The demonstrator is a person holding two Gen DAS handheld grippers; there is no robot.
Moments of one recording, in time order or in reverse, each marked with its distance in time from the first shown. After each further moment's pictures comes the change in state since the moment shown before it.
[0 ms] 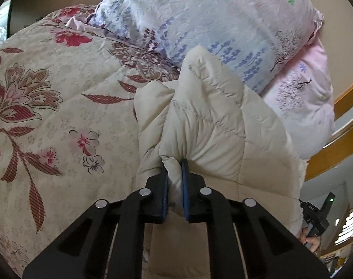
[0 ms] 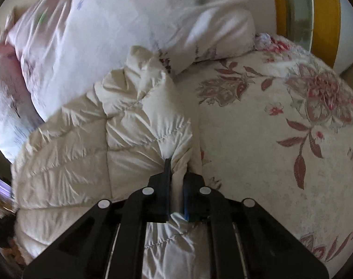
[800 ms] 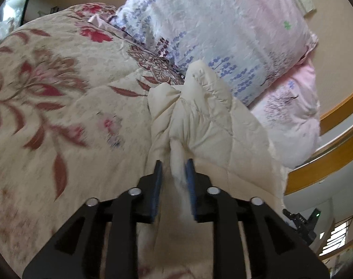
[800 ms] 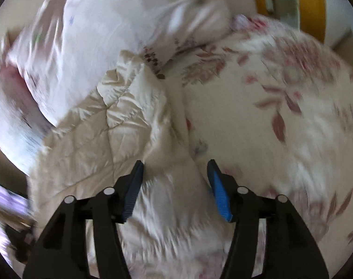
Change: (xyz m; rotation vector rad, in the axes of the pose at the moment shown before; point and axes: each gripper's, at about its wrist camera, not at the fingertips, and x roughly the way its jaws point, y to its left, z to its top) left arm -0.053 0.022 -0.014 -0.109 -0.035 -0.098; right arm -0.041 -0.031 -0.017 0.209 0.067 0.091
